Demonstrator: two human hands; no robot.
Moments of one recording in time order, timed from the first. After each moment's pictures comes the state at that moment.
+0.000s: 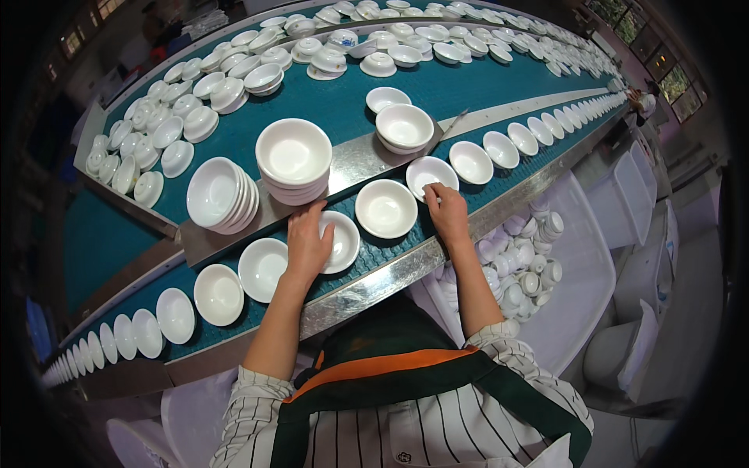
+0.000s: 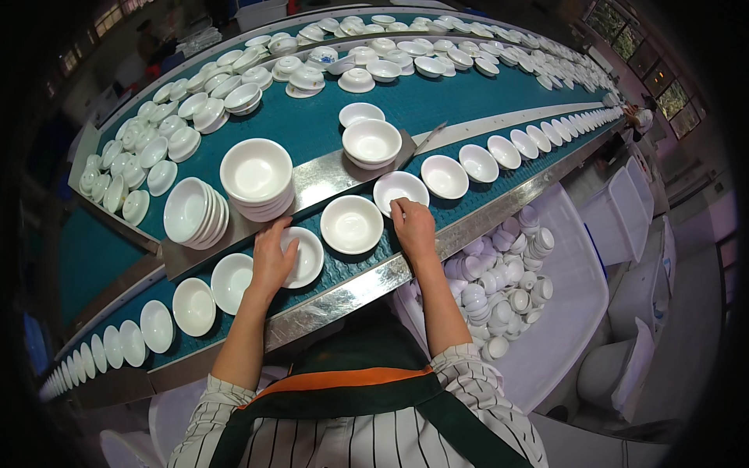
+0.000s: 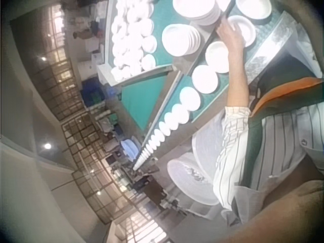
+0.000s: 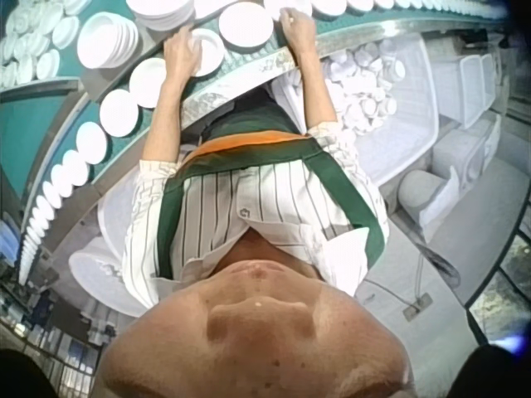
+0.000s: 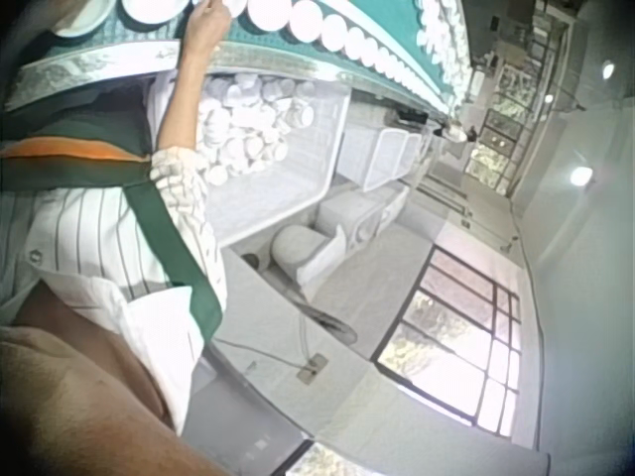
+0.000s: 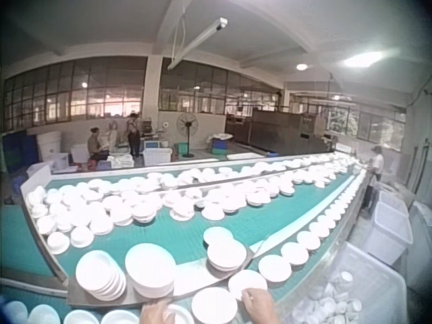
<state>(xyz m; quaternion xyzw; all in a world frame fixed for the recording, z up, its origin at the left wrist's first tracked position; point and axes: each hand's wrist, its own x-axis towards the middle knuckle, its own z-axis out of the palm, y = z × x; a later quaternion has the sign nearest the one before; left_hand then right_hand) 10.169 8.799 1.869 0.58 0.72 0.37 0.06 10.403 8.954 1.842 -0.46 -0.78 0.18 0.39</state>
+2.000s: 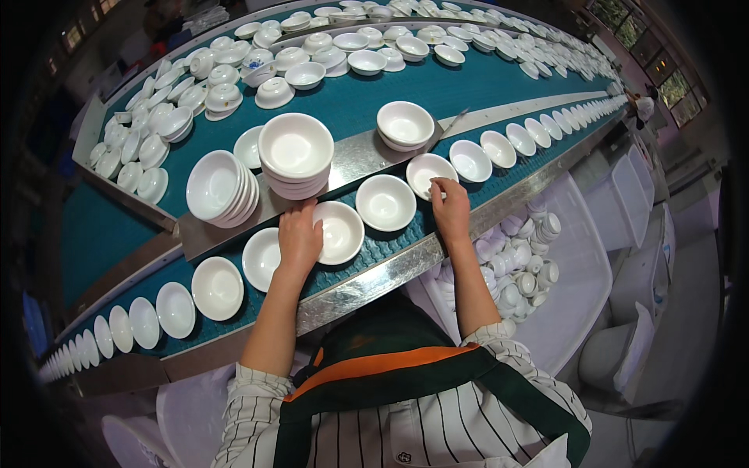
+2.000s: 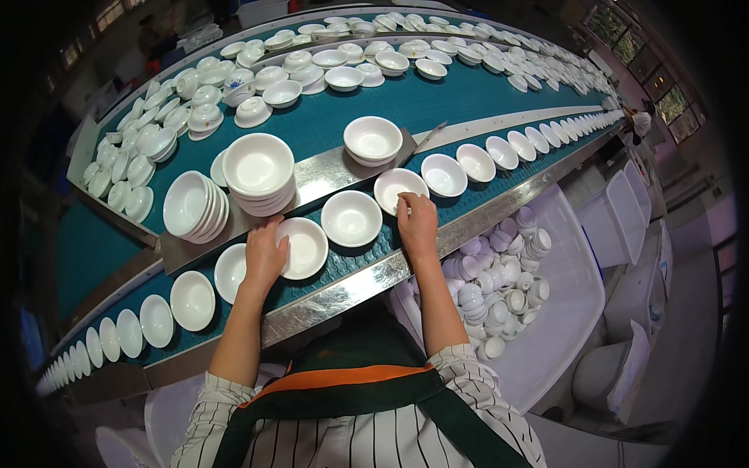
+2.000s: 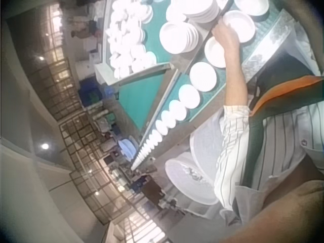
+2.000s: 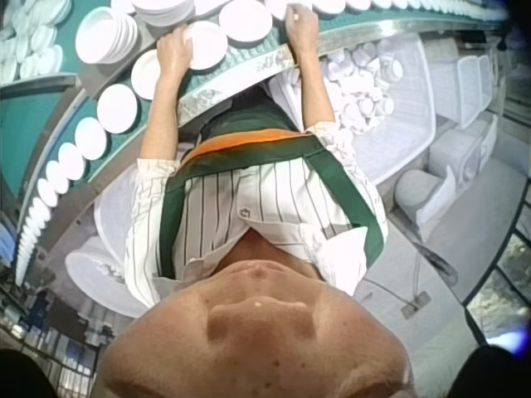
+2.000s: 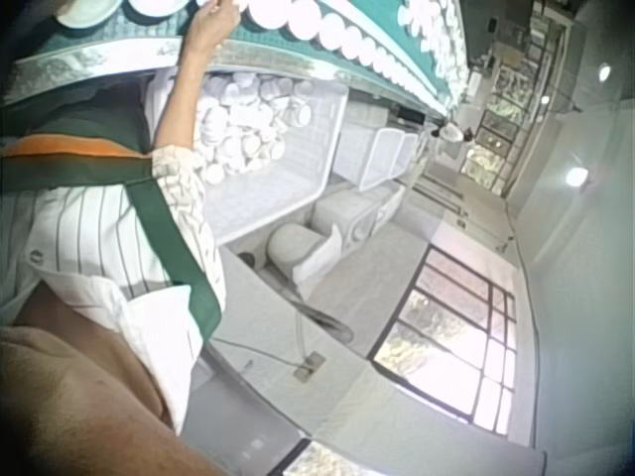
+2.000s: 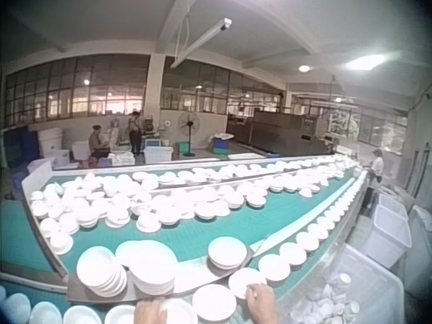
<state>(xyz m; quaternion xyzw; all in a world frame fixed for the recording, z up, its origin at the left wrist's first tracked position) 10.359 9.016 1.852 0.57 0.78 0.26 0.03 10.608 9.173 1.832 -0.47 -0.77 0.14 0.41</state>
